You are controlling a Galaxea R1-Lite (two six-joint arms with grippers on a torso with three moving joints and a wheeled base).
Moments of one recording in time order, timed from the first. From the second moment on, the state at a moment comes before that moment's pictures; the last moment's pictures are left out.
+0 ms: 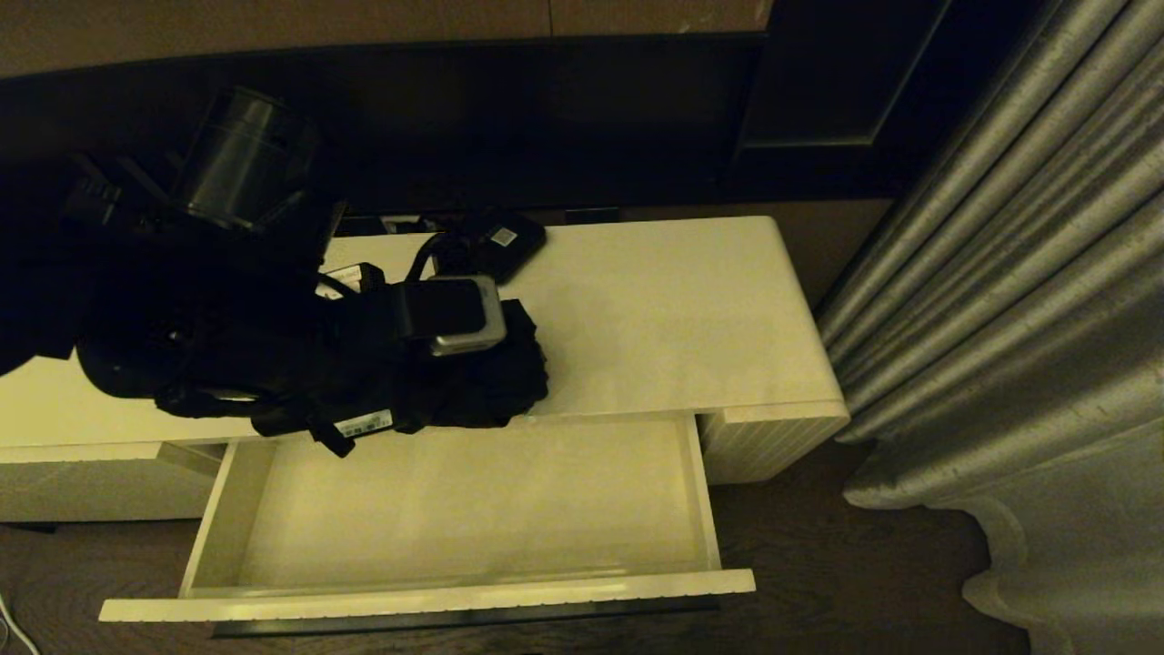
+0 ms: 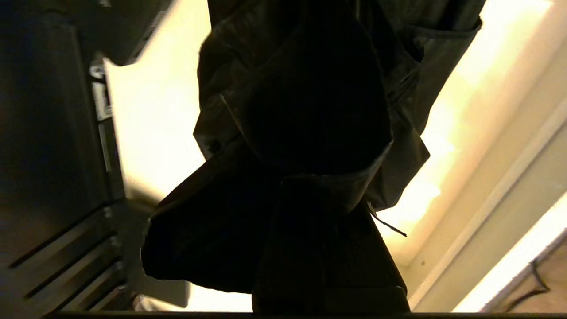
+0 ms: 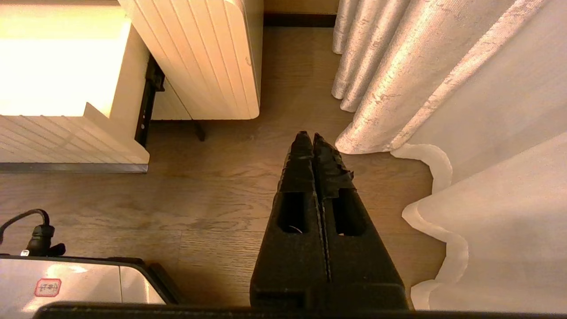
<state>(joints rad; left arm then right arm) -0.54 1.55 -1.32 0.42 0.31 1.00 0.00 0.00 0.00 0.00 0.01 0.01</state>
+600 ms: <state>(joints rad) -0.53 1.66 -1.38 0.19 0.36 1.12 0.00 0.00 0.00 0.00 0.01 0.01</state>
